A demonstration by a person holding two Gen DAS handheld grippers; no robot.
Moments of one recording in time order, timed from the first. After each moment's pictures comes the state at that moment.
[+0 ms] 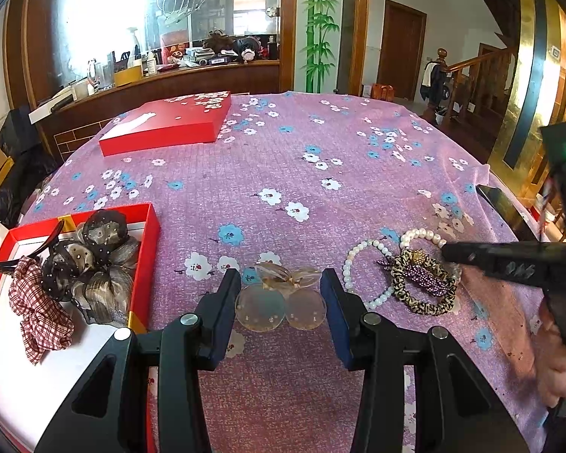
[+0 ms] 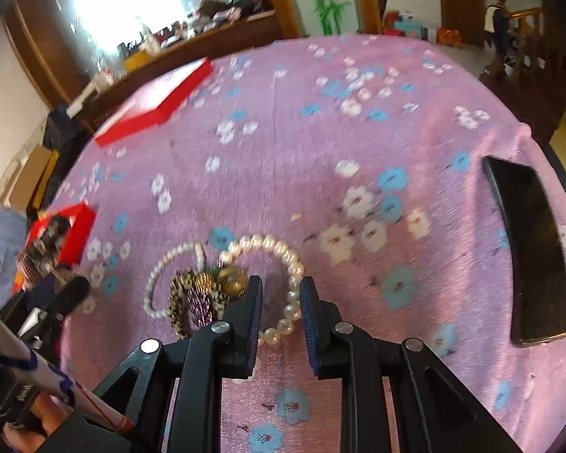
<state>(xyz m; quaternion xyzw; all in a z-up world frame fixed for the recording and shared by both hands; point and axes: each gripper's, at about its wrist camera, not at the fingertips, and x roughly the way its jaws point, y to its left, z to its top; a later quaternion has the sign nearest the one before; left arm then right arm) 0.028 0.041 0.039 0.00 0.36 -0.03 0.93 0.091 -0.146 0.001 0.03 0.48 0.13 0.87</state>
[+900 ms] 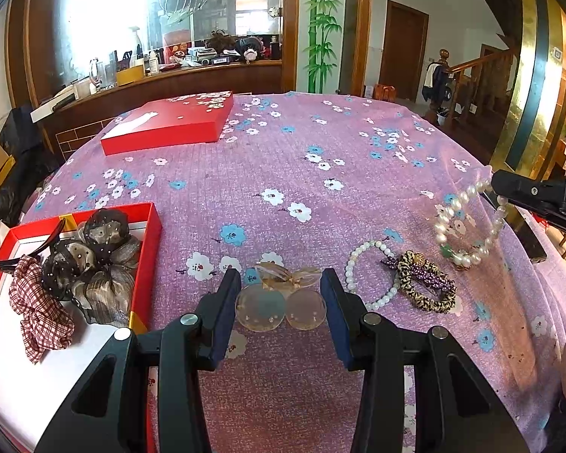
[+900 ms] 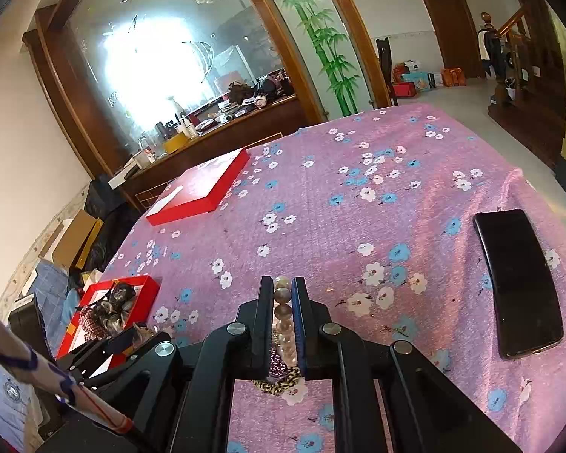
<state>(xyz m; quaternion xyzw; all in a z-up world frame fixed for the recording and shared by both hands) 0.031 0.043 0.040 0.00 0.36 -0.02 0.93 0.048 -0.175 0.060 0.15 0.33 0.19 0.91</state>
